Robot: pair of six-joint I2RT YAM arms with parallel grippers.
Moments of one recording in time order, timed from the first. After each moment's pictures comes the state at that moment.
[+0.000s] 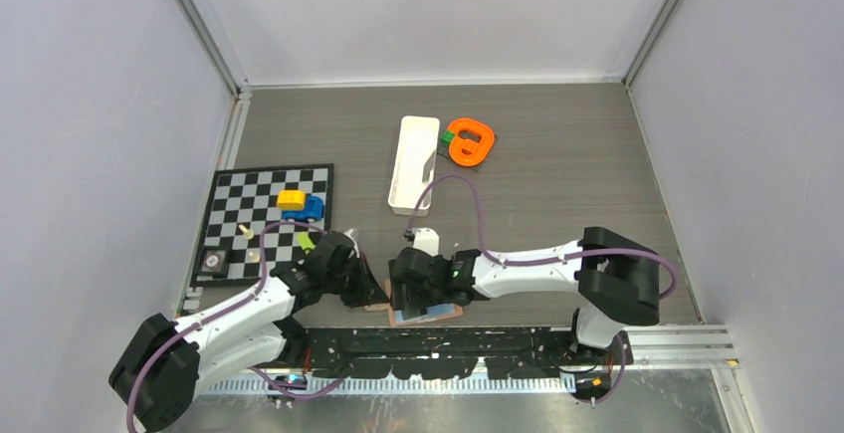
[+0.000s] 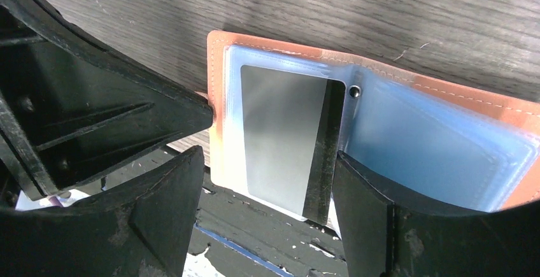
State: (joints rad) left arm -0.68 0.92 0.28 -0.30 0.30 -1.00; right arm 1.29 1.64 0.92 -0.28 0.18 1.05
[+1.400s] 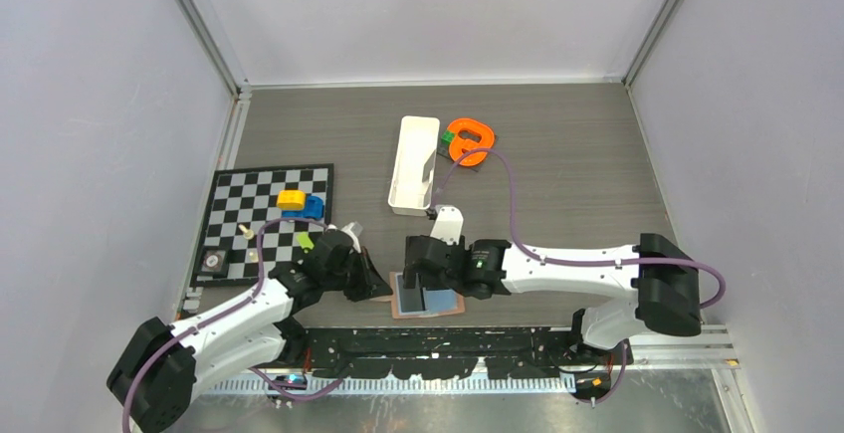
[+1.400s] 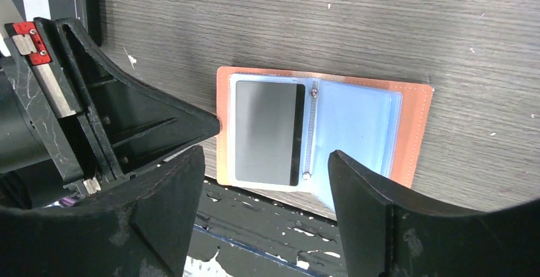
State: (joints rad) left arm -0.69 0.89 0.28 -0.22 0.27 -1.00; right arm 1.29 1.46 1.00 -0.52 0.42 1.12
